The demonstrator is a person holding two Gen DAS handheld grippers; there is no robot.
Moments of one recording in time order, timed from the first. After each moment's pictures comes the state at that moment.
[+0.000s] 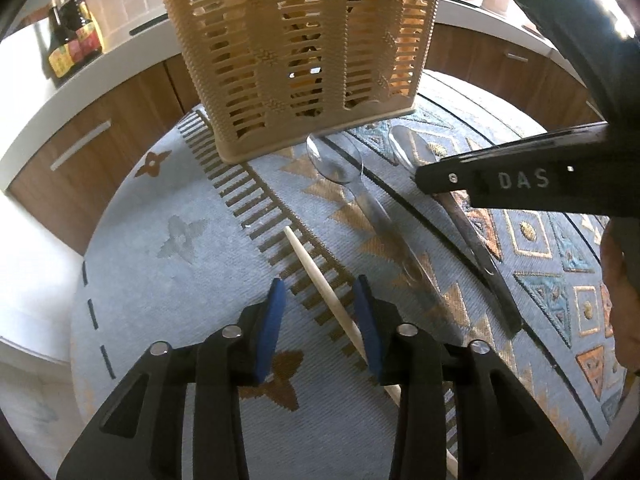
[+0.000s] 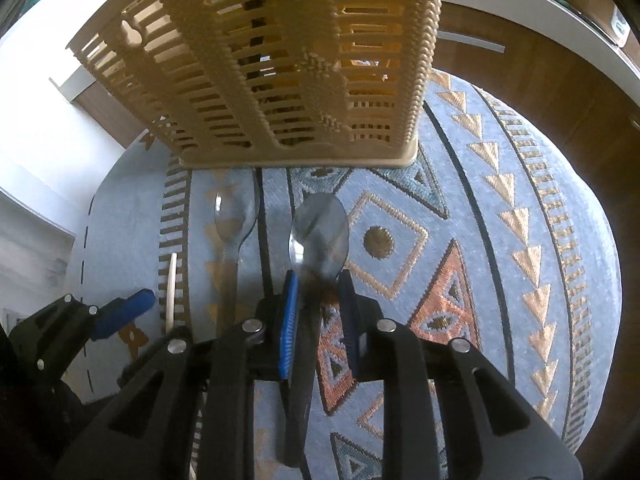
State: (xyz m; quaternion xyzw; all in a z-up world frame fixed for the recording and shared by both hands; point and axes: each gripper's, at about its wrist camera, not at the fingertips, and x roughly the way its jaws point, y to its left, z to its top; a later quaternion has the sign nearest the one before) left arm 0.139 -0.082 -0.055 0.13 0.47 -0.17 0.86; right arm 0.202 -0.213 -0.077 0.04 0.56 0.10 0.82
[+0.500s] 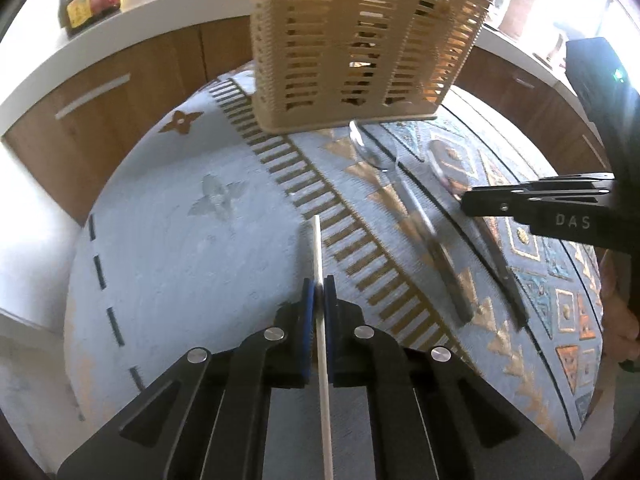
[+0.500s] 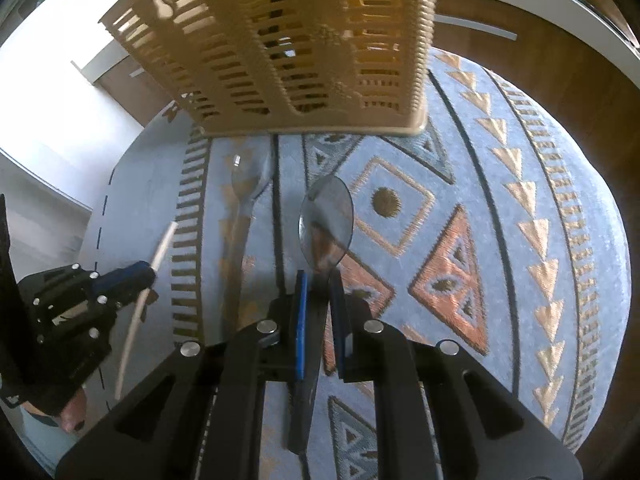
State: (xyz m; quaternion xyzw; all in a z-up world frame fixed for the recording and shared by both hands) left arm 0.139 -0.032 -0.050 0.05 0.50 -0.18 0.85; right arm 0.181 -0.232 -0.076 0.04 0.58 0.13 0.80
